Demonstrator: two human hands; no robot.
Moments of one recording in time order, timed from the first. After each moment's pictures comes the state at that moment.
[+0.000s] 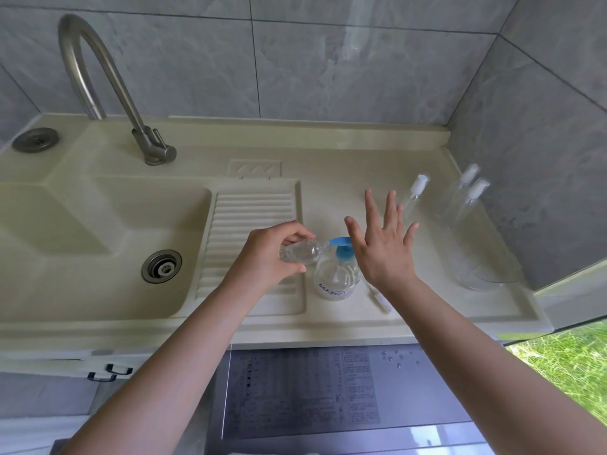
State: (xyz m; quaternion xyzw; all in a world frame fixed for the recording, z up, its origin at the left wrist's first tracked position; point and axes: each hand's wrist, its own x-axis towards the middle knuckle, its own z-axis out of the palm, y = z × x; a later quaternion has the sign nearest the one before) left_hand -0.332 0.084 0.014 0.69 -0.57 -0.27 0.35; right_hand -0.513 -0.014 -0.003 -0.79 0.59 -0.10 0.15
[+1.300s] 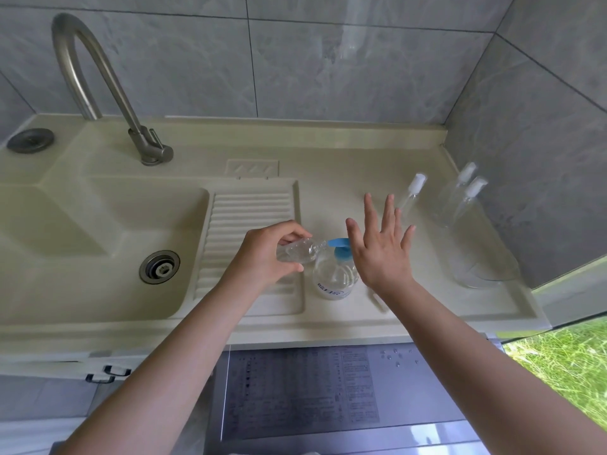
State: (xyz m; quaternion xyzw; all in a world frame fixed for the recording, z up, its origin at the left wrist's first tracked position) left_hand -0.331 0.084 0.015 0.69 -0.57 -0.27 0.35; right_hand -0.514 -0.013 -0.009 -0.78 0.59 -0.10 0.17
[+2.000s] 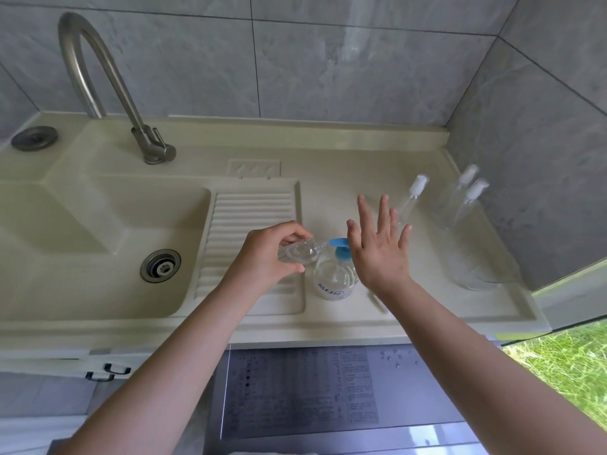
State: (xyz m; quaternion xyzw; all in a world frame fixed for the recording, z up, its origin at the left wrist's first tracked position) left_hand -0.331 0.085 0.014 0.69 -0.56 -0.27 0.36; right_hand -0.510 -0.012 -0.010 -0.79 0.59 -0.08 0.14
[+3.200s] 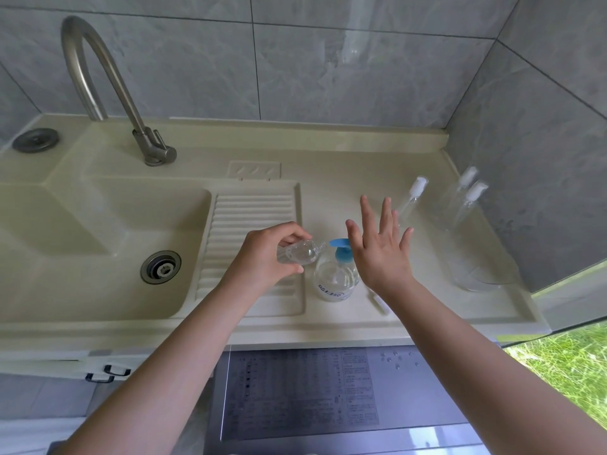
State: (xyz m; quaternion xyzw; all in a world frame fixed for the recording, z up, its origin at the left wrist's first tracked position) left_hand -0.330 0.087 0.017 0.70 -0.56 -0.27 0.35; right_hand -0.514 -0.015 -0.010 -0.80 0.57 -0.07 0.14
